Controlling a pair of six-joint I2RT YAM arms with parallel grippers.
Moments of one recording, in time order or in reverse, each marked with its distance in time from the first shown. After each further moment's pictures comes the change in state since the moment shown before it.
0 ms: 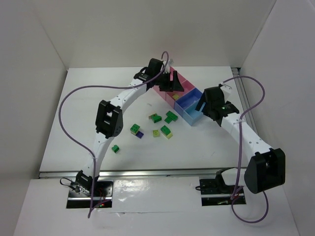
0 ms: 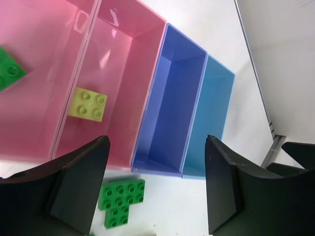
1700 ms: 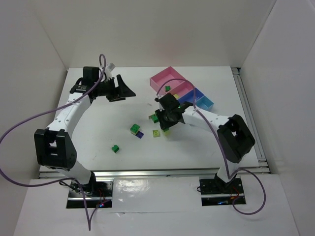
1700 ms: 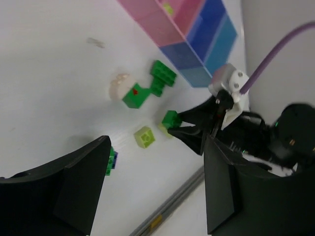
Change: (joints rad) left arm 0.415 -0.915 -0.987 -0.029 0.099 0.062; right arm 0.438 0.479 0.214 0.049 -0.358 -0.446
